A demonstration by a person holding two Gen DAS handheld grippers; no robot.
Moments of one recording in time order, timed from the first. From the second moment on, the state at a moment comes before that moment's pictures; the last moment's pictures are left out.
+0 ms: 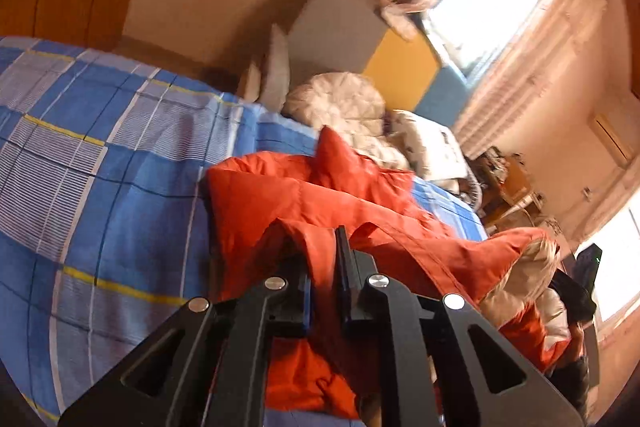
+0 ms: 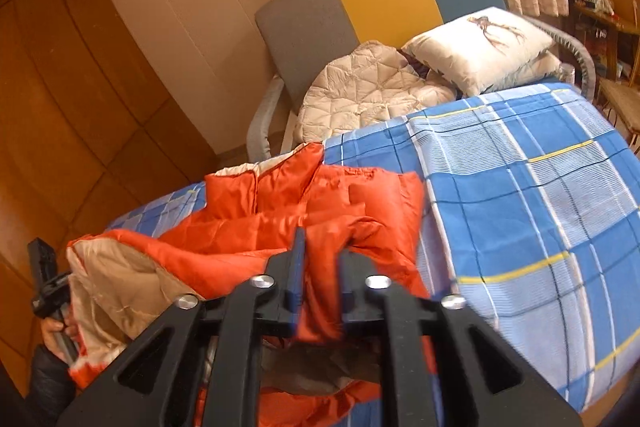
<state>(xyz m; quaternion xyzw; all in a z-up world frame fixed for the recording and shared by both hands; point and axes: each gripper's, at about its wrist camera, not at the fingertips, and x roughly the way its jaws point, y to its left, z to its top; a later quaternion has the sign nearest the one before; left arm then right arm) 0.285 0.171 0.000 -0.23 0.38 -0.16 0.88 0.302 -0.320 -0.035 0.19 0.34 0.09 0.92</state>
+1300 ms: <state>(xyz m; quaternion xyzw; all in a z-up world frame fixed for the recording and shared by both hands) 0.124 0.198 -0.063 -0.26 0.40 -0.18 0.86 0.170 -0.348 -0.105 0.21 0.39 0.10 0.89</state>
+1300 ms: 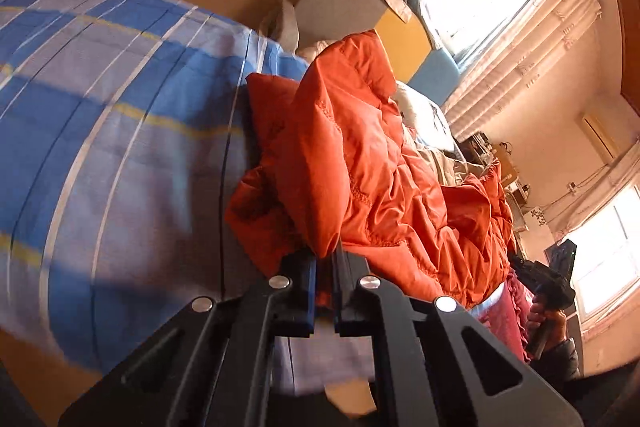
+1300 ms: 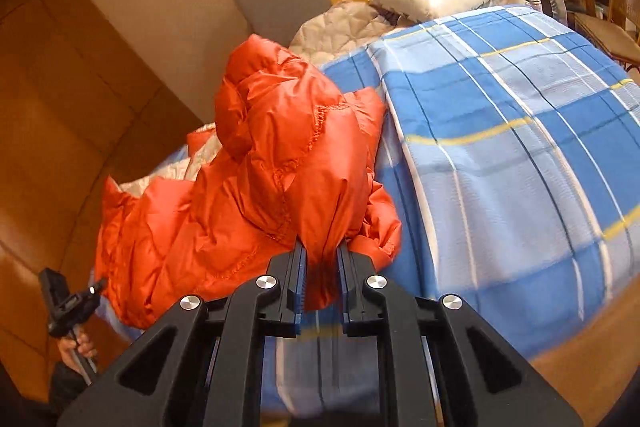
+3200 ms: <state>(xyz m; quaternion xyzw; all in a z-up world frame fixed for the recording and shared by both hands) 0.368 0.158 -0.089 -0.09 0.45 0.03 0.89 0.407 -0.304 -0.144 0.02 0.40 -0.13 0.91</state>
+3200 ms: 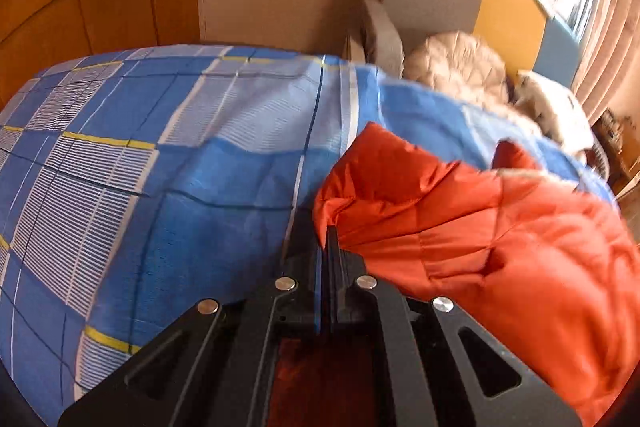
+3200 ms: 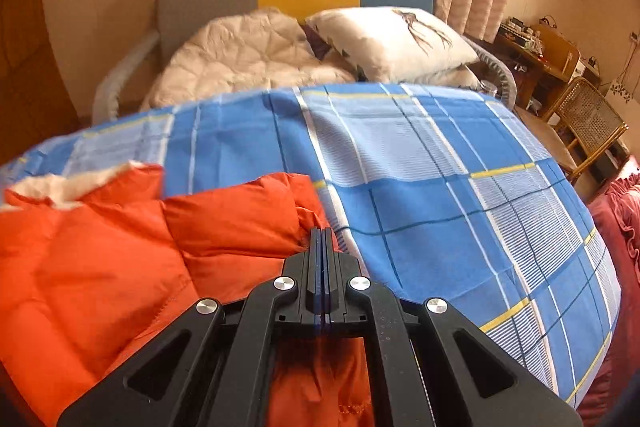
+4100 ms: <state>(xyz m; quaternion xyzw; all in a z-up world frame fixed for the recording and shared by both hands) 0.201 0.202 -0.115 -0.29 0.41 -0.13 0.85 0.277 -0.136 -0.092 0.04 0.33 0.11 0.94</state>
